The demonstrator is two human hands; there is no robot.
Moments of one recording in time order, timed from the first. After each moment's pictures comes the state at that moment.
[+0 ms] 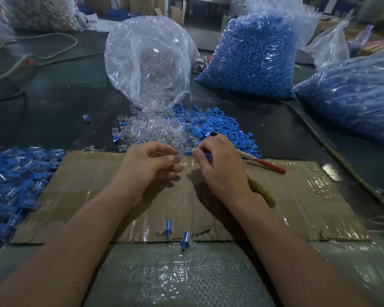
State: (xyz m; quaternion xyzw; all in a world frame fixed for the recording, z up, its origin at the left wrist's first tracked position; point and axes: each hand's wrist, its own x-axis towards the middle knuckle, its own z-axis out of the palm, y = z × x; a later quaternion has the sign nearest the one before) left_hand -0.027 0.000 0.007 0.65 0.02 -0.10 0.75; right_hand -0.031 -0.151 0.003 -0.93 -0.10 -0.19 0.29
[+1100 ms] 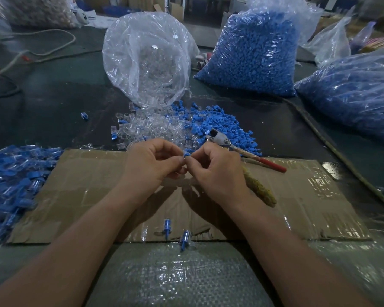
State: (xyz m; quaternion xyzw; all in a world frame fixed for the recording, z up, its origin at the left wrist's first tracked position) left_hand -0.034 -0.009 0.013 0.75 -0.08 -0.01 0.66; right_hand -0.044 -0.146 0.004 -0.90 -0.11 -0.20 0.38
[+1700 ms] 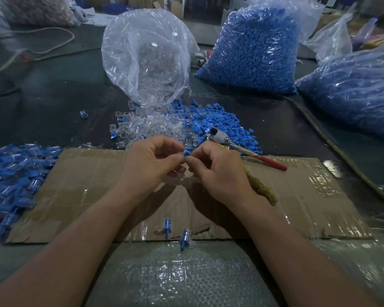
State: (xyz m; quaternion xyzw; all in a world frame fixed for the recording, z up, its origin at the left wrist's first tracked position) left_hand -0.032 -0.007 0.011 0.75 -0.10 0.00 0.65; right_hand -0.044 -0.152 0.006 -0.90 -0.13 -0.14 0.39
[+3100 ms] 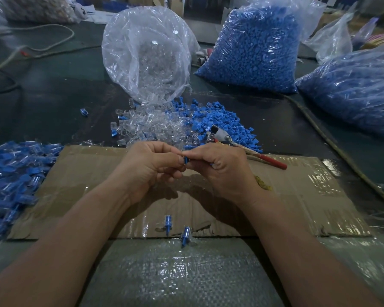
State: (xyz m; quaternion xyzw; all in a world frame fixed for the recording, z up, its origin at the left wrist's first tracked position) left_hand -0.029 -0.001 0.015 0.65 0.00 -0.17 0.74; right_hand -0.040 -0.162 0.005 -0.85 -0.30 -0.22 0.36
